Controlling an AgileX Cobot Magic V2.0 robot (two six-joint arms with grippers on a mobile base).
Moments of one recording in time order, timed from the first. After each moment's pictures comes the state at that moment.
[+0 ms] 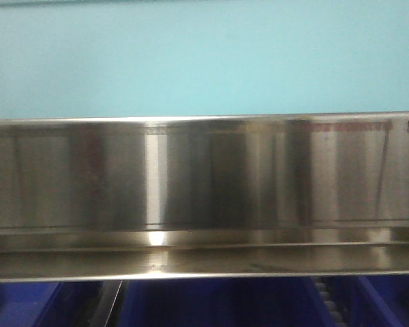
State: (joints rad) left arm -0.44 1.68 -1.57 0.18 1.21 -0.55; right arm 0.47 1.55 -1.44 -0.13 1.11 0.43
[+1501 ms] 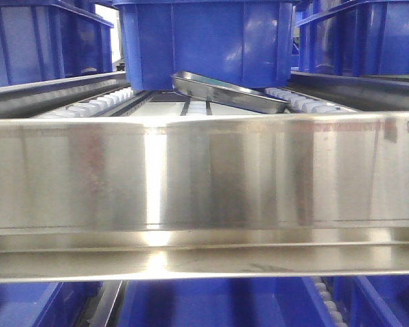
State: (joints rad) left arm -0.60 1.43 -1.72 0.49 1.18 -0.64; right arm 0.65 1.35 -1.63 -0.40 1.13 0.57
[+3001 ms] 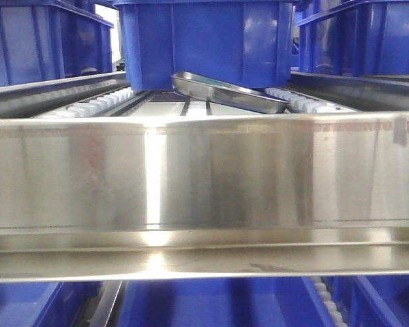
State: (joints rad) left arm -0.60 1.43 -1.72 0.60 1.06 -0.65; right arm 0.65 1.35 -1.63 -0.48 0.99 0.57
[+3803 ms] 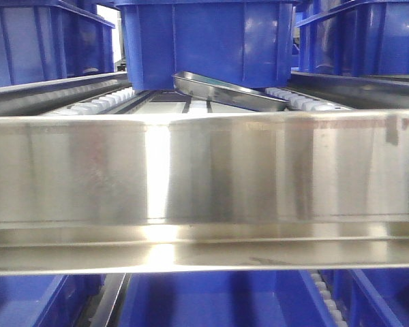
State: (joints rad) left arm -0.60 1.43 -1.72 0.60 1.06 -0.65; right arm 0.65 1.35 -1.63 -0.48 0.99 0.57
